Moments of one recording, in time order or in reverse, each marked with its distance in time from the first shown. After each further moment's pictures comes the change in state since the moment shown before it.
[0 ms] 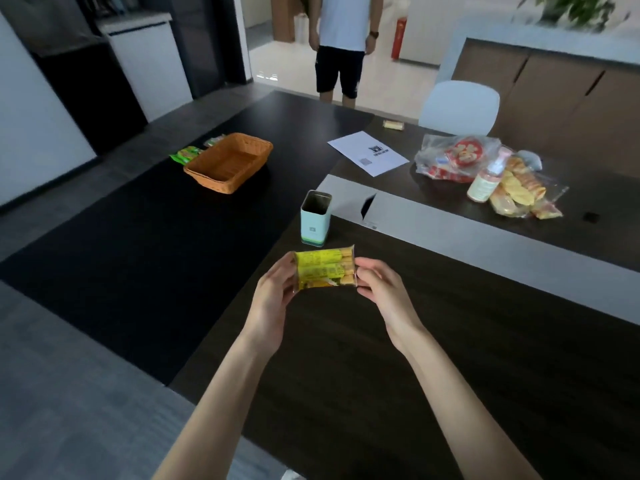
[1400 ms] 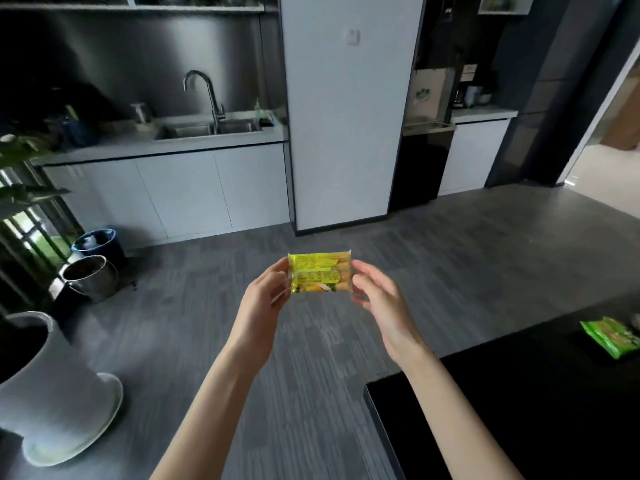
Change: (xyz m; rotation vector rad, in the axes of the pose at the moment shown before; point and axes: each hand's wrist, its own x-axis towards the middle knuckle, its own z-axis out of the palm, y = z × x) left_hand 0.103 0.239 -0.763 -0.255 0.743 0.428; right_hand 0.111 -0.178 0.859 -0.006 -0.821 -0.229
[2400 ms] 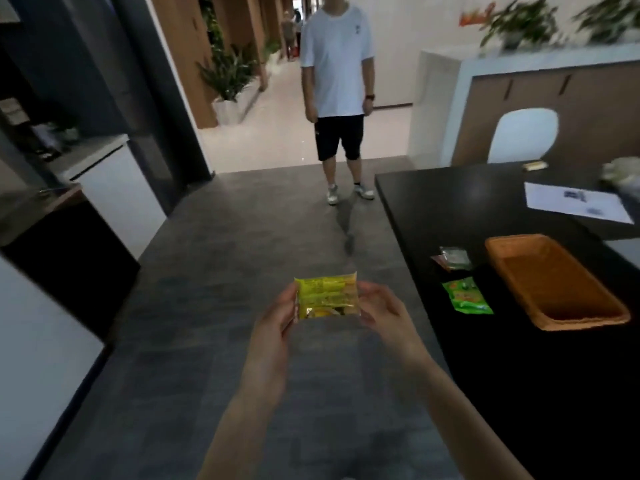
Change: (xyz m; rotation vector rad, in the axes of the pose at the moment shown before) left_hand 0.507 -0.109 0.408 0.206 -1.240 -0.324; right_hand 0.404 -0.015 -0.255 0.244 1.262 -0.072
